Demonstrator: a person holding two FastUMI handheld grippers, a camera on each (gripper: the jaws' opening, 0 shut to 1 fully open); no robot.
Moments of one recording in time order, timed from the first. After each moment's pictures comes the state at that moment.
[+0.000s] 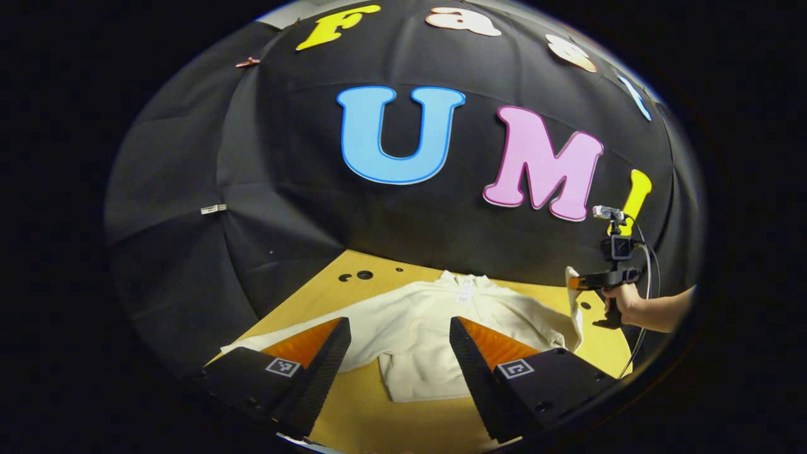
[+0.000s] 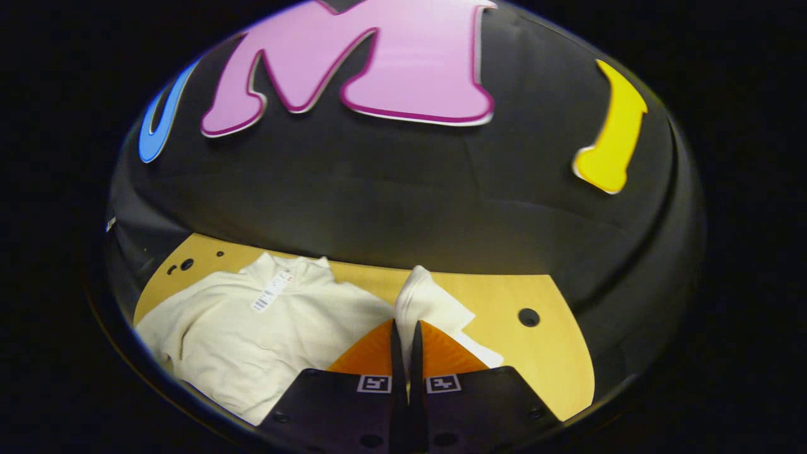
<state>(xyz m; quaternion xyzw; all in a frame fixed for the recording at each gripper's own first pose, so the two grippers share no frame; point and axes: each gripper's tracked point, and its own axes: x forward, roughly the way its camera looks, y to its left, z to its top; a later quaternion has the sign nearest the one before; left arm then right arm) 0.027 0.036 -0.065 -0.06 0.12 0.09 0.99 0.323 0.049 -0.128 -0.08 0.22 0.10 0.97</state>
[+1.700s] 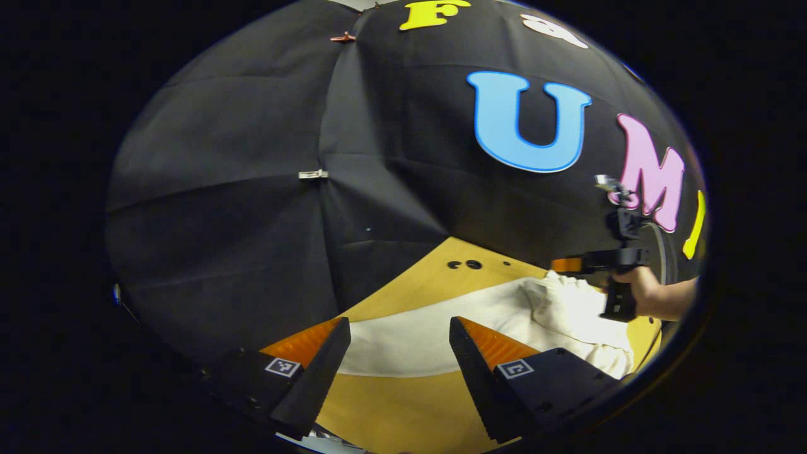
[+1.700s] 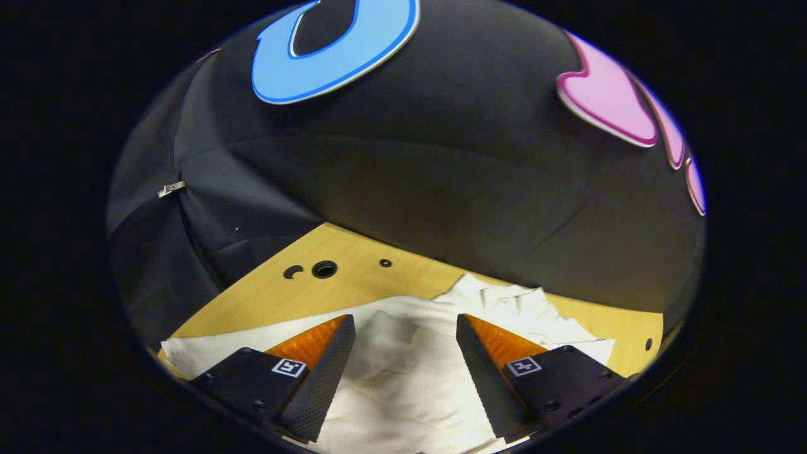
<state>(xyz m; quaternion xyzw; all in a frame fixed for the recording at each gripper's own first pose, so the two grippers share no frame) -0.001 0.230 -0.155 -0.10 0.14 0.27 0.95 0.261 0.355 -0.147 -0.12 0.21 0.29 0.93</state>
